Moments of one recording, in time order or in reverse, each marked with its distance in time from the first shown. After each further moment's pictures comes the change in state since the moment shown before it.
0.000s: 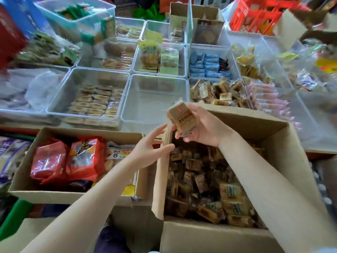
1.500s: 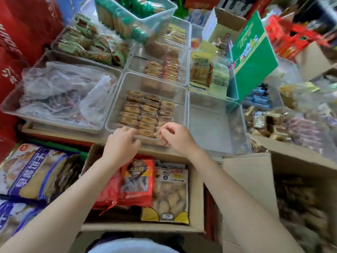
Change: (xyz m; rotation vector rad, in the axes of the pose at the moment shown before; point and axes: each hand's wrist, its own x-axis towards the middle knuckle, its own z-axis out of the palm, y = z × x) left_hand 0.039 -0.140 -0.345 0.630 0.256 -0.072; right_hand 0.335 0.044 0.195 -1.017 0.587 -0.006
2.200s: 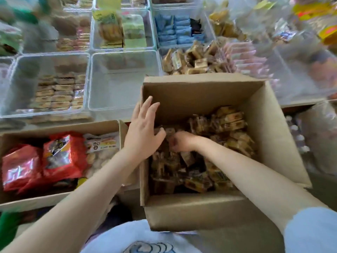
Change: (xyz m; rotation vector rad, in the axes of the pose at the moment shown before) left_hand -0.128 0.366 0.208 -0.012 -0.049 0.320; right_hand -0.190 0.328 -0.193 -0.414 -0.478 0.192
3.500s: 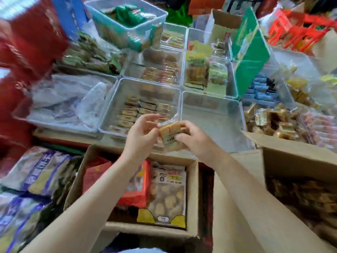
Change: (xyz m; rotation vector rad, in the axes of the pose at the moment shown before) left_hand 0.012 -0.258 -0.199 -0.806 0.372 -0.297; right_hand 0.078 -0.318 -0.078 0.797 0.266 -0.335
